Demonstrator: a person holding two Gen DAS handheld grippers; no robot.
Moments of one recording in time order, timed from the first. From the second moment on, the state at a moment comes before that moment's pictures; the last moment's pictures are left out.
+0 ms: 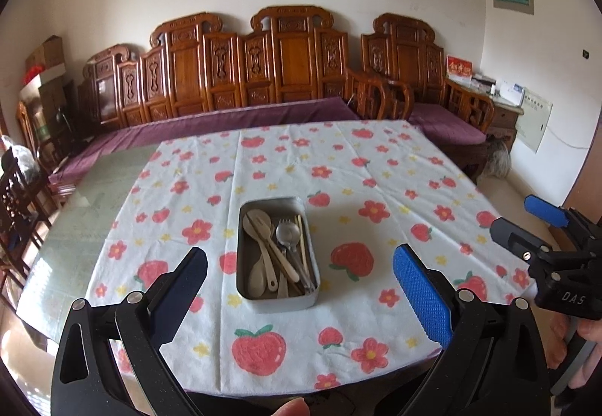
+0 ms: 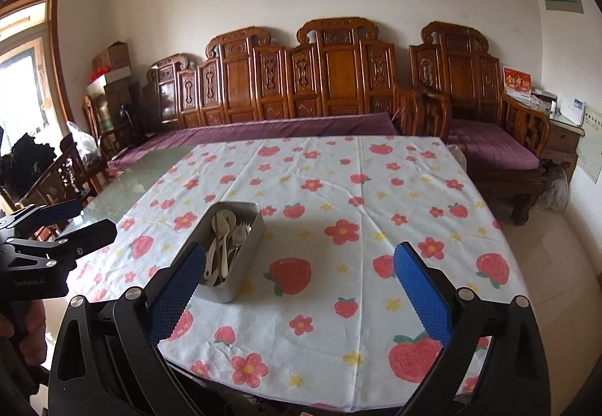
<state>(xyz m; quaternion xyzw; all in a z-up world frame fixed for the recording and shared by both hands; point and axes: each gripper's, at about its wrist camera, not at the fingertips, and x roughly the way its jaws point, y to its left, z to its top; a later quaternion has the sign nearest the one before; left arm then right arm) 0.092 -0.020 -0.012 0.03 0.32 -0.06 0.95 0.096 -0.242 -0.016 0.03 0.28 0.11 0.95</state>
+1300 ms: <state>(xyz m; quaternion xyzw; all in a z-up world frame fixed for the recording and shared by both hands) 0.046 -0.012 0.051 0.00 0.22 -0.03 0.98 0.050 -0.247 0.053 0.02 0.19 0.10 0.98</state>
